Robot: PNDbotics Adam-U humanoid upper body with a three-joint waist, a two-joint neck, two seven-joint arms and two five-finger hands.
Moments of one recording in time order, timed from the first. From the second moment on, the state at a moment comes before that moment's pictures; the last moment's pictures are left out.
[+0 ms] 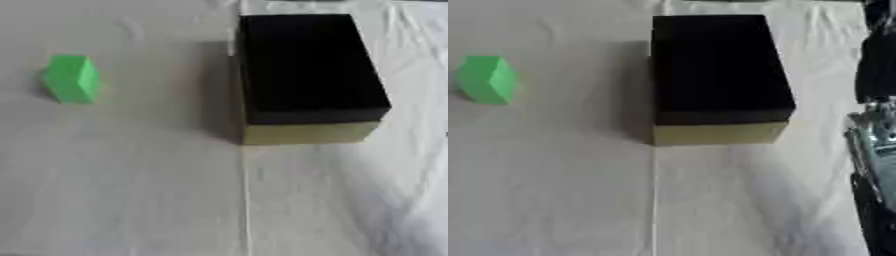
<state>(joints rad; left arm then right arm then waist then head) -0.21 0.25 0.16 -1.98 -0.05 -0.28 0.46 -0.33 -0.40 -0.14 -1.98 0.02 -0.17 -0.27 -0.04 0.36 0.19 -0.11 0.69</state>
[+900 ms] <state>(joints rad) -0.23 0.57 0.17 -1.98 -0.12 -0.12 0.41 -0.33 -0.41 -0.14 -1.98 0.02 -0.17 -0.27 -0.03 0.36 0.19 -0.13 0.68</state>
